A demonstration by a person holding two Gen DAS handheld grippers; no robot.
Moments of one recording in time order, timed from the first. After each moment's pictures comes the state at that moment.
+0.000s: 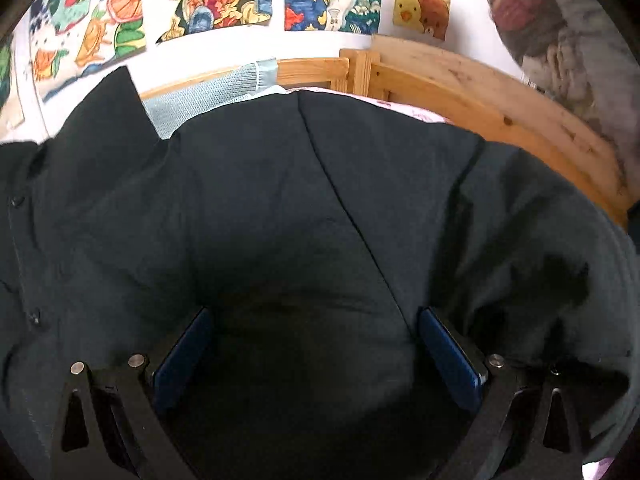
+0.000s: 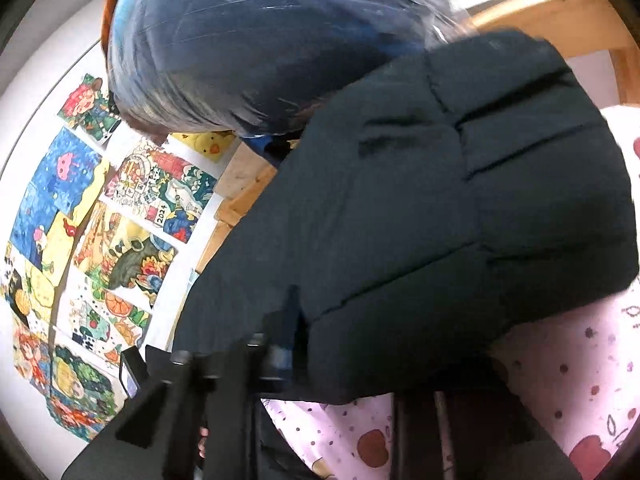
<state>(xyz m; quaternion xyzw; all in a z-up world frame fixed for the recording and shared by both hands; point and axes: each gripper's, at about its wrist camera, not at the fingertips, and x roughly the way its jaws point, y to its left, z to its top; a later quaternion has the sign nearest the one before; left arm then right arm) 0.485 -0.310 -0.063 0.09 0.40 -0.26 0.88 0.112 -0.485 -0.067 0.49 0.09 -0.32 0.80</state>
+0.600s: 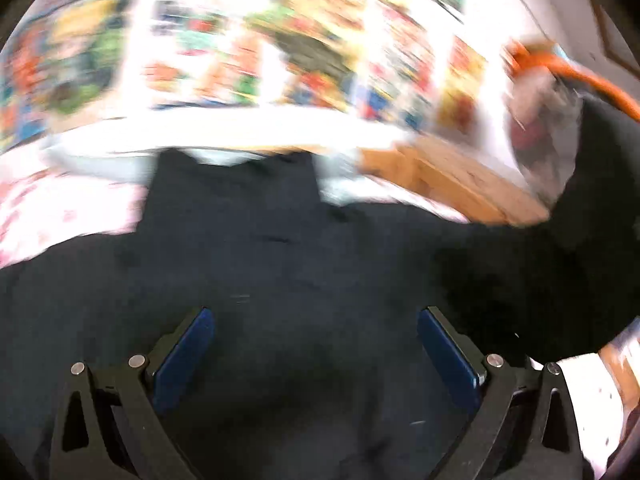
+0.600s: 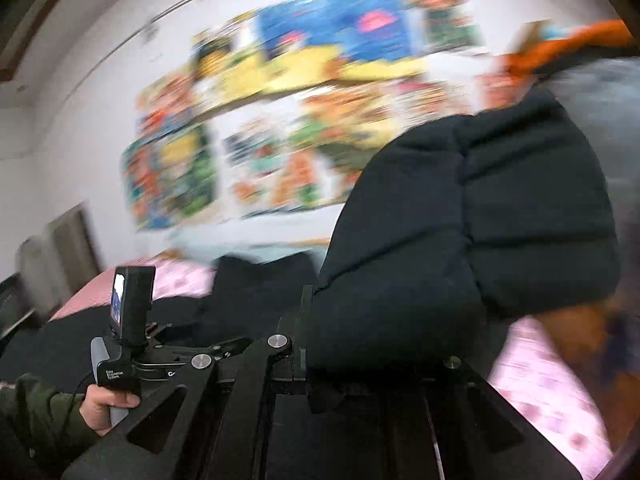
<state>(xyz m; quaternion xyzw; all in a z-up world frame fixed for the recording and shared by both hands) 0.443 -0.109 0.023 -0.02 0.31 -0.21 0.93 0.307 -0.331 0.117 0.07 0.17 0.02 0.98</state>
